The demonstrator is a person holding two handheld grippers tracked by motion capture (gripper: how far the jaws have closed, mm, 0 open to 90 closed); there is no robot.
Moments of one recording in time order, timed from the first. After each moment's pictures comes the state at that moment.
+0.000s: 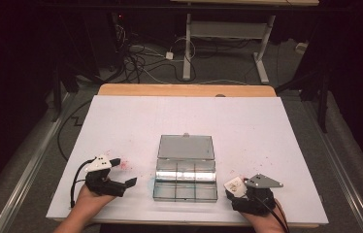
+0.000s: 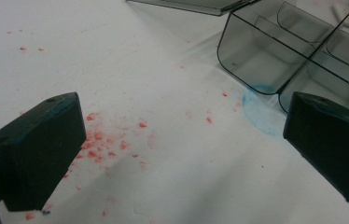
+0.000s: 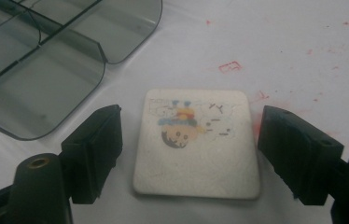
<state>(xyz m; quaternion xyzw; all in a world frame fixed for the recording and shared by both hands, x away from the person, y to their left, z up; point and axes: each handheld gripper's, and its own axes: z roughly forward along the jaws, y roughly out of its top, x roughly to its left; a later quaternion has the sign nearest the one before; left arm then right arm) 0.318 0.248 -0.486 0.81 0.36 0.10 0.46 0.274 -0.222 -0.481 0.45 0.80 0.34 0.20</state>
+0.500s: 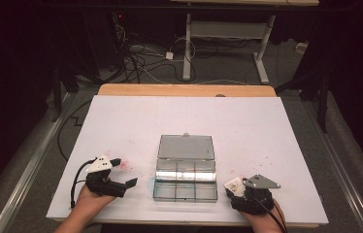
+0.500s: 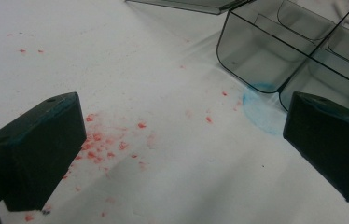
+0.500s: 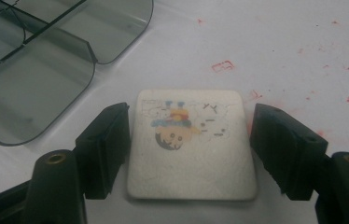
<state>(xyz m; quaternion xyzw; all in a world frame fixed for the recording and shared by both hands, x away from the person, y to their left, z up) 0.317 0.245 -0.487 0.81 0.35 0.11 0.46 0.273 -0.220 -0.483 0.45 0.80 0.34 0.22</state>
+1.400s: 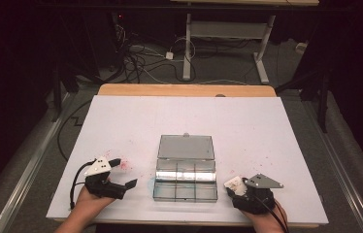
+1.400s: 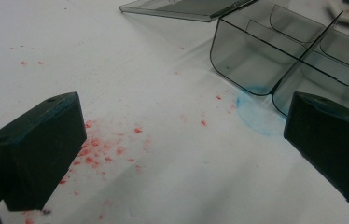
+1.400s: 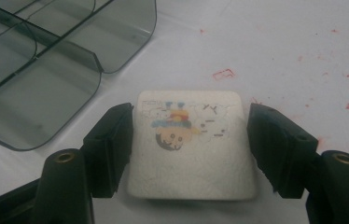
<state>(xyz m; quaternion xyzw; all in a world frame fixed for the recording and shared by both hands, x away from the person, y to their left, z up) 0.312 0.246 -0.486 0.81 0.34 0.12 0.47 0.273 -0.222 -0.478 0.45 0.79 0.35 0.21</state>
